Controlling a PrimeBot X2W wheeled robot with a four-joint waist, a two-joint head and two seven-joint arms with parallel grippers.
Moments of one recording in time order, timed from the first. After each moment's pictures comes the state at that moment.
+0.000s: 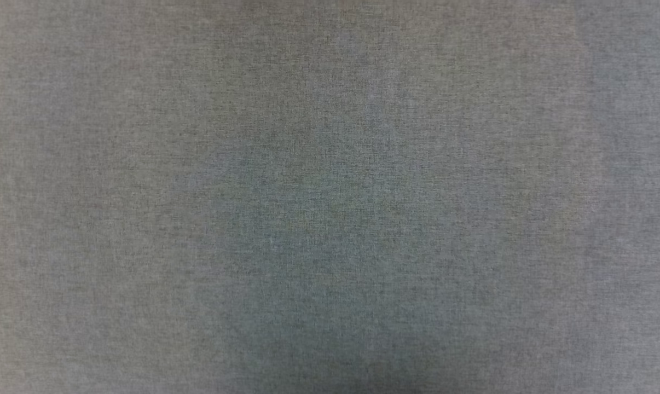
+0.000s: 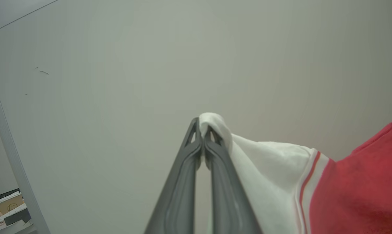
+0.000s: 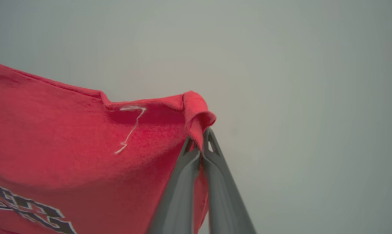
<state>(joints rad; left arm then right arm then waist) -1.87 0.37 -0.40 0.66 -0.22 -0.13 -0.25 -1.76 -0.53 0.43 0.61 0.51 0.13 0.14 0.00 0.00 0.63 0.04</state>
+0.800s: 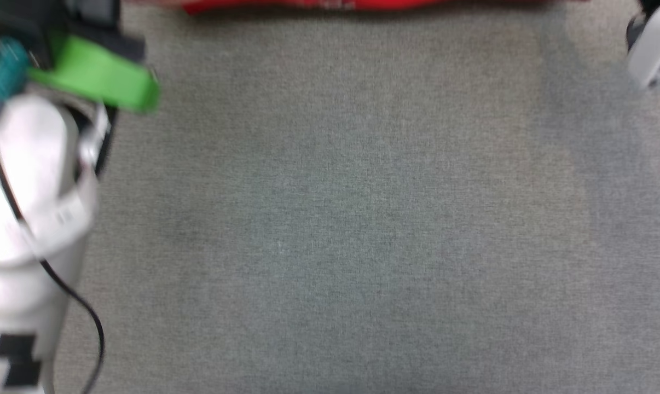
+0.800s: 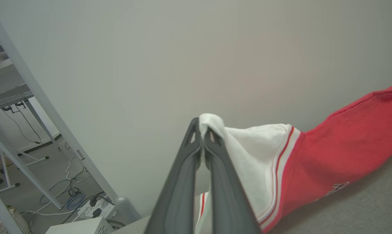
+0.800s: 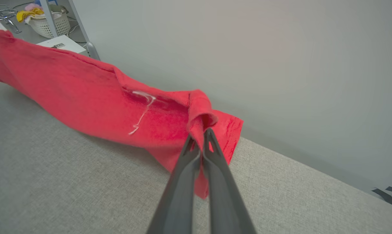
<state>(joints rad) -0.88 0.45 -0.32 0.23 -0.25 -0.04 -0.26 -1.14 -0.66 0.76 0.47 0.81 0.13 0.01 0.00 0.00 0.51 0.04</state>
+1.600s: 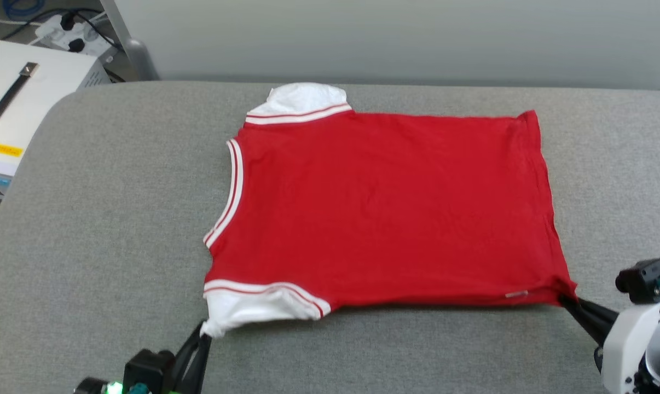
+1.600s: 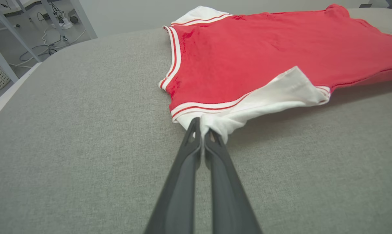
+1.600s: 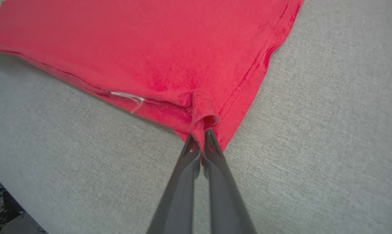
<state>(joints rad) 0.11 0.46 -0.39 0.00 -0.37 0.10 -0.16 -0.33 -0.81 0.83 0.30 0.93 0.13 -0.03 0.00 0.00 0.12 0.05</state>
